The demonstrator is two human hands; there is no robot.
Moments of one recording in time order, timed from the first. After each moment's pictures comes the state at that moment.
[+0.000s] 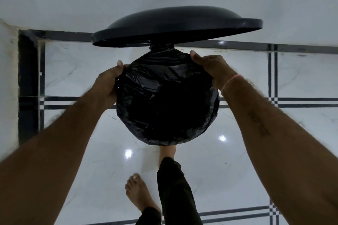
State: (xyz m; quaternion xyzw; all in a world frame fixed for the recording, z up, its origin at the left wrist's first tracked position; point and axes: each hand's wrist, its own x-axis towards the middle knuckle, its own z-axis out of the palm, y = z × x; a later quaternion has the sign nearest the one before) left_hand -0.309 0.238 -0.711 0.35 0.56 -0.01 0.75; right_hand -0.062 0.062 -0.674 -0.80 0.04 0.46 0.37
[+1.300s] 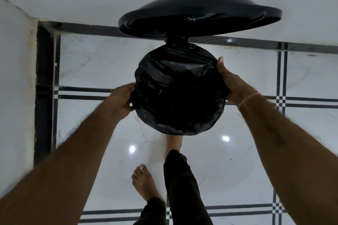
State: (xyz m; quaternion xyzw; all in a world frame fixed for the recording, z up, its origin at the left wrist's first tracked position) left_hand -0.347 0.199 -0.707 0.34 0.60 -0.06 0.72; right_hand -0.083 0.001 -0.691 -0.74 0.10 0.53 0.40
